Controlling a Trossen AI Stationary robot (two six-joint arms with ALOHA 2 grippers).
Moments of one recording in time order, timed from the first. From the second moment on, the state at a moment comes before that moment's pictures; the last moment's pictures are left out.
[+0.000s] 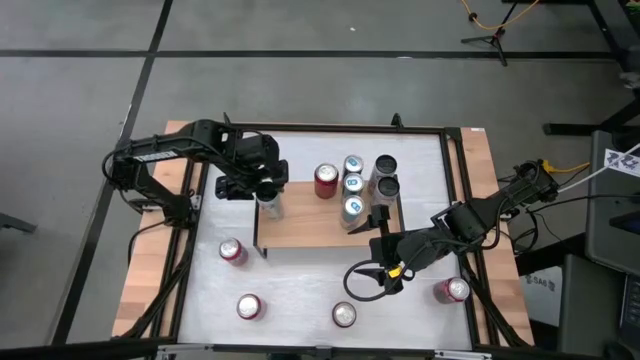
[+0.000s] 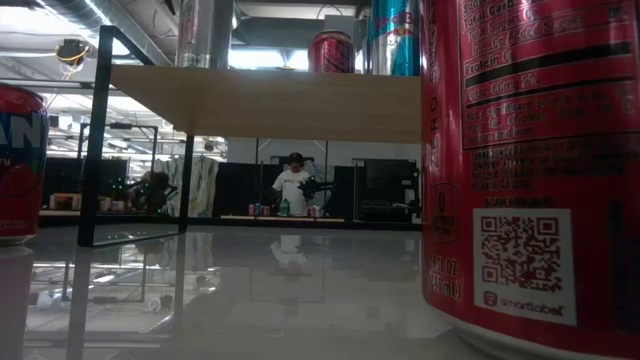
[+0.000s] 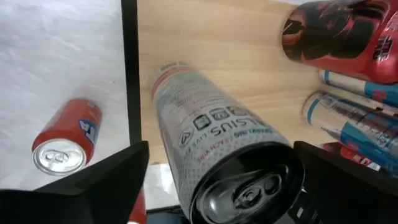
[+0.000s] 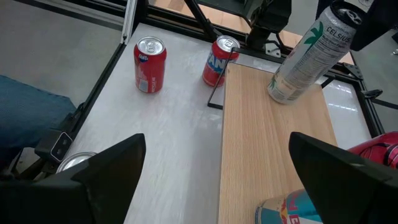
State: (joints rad) left arm 0.05 1.50 1.78 -1.48 0.06 -1.70; right arm 0.53 1.49 1.58 -0.73 0.37 0.06
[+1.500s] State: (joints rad) left arm 0.03 1.26 1.78 -1.33 -0.03 -0.55; right arm 0.53 1.49 1.58 -0.73 0.37 0.06
